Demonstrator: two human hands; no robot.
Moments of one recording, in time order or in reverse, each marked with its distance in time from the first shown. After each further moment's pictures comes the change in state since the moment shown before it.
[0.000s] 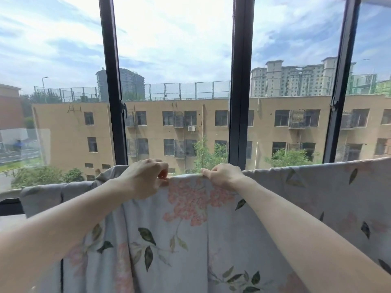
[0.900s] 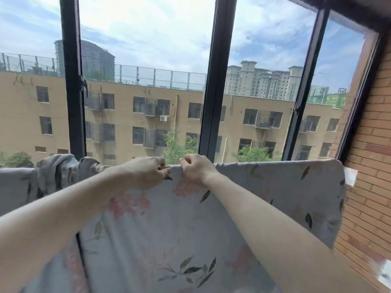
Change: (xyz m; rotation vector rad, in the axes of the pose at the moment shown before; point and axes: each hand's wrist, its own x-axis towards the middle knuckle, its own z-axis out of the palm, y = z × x) left_hand 0.056 0.071 0.022 -0.258 -0.282 -0.177; right_hand -0.018 0.001 -0.011 0.115 0.097 -0.040
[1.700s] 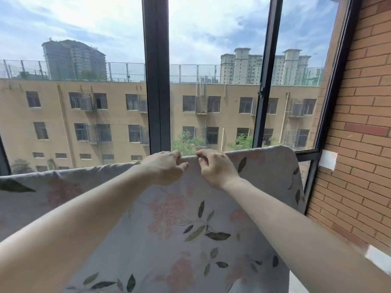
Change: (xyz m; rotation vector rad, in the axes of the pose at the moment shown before) left_hand 0.152 0.302 0.093 0.052 0.067 0.081; right_hand -0.010 0.323 -0.140 -0.008 0.212 -0.084
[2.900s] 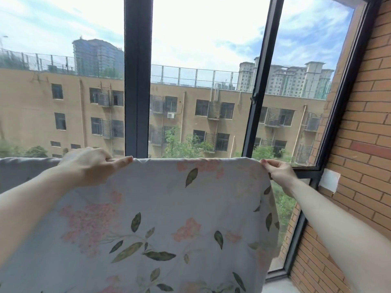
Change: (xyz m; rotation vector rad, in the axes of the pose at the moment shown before) left_hand 0.026 0.018 0.024 0.104 0.169 -0.319; right_hand 0.040 0.346 -0.137 0.590 0.149 0.475
